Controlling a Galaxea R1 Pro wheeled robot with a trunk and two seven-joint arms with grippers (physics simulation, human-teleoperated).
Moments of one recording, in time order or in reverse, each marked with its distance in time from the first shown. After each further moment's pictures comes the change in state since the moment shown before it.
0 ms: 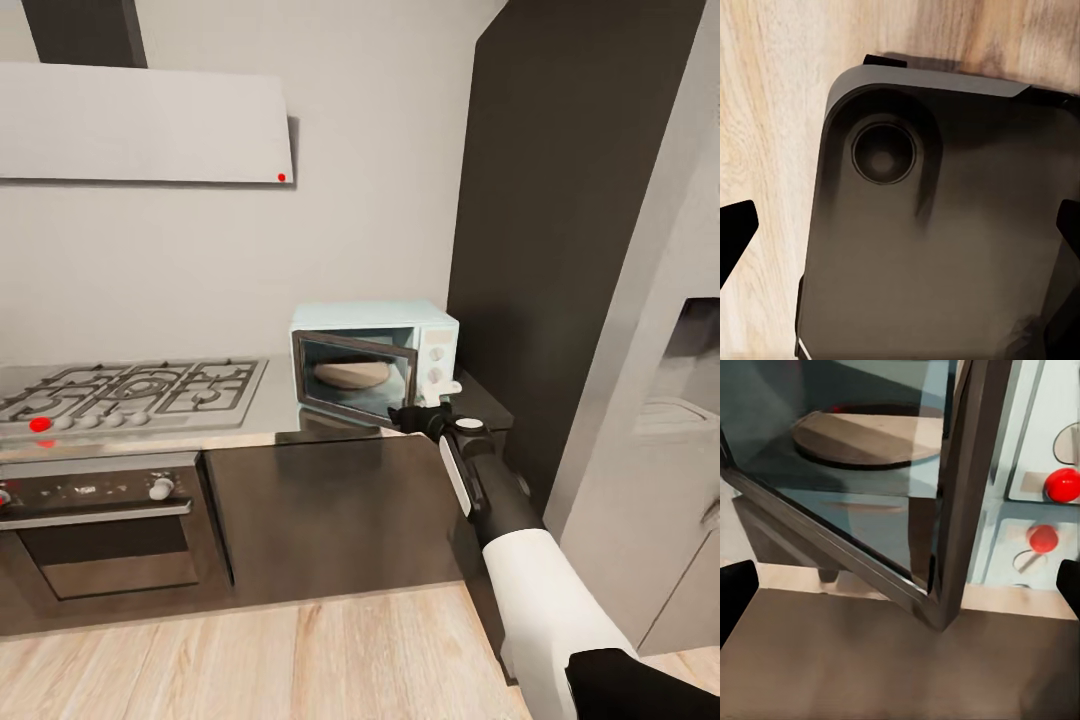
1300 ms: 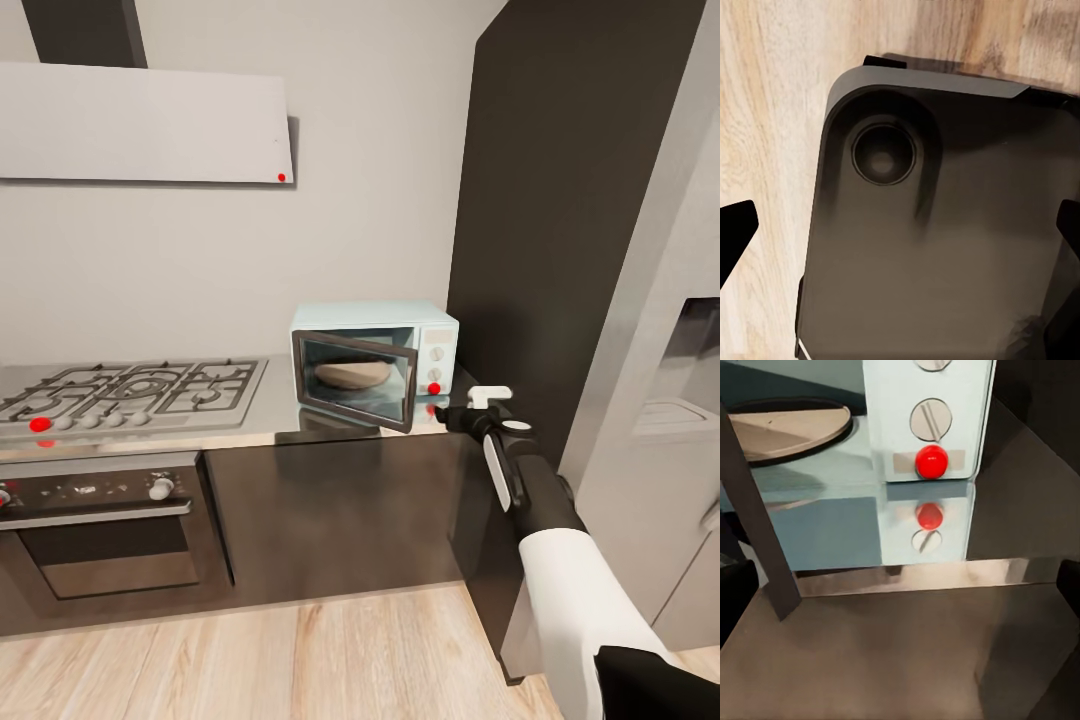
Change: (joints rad) left arm 0.000 0.000 0.000 -0.002 0.000 0.000 0.000; right arm 0.000 -0.094 -0.147 0.001 0.012 0.001 -0.005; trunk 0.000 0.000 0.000
